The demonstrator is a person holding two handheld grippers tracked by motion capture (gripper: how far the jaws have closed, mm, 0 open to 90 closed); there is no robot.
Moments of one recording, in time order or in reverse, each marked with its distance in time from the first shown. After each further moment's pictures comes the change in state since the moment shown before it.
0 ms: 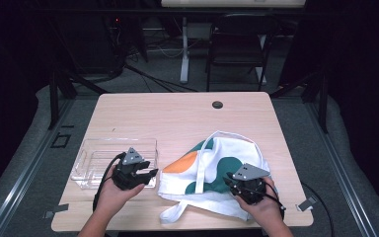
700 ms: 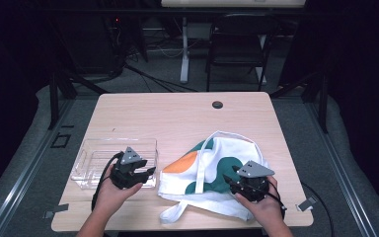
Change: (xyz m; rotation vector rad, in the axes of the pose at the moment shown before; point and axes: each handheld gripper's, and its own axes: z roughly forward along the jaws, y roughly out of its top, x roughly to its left) left arm 0.006 -0.003 0.001 -0.019 0.040 -0.007; right arm -0.007 -0.001 -0.001 -0.061 -0.056 0.063
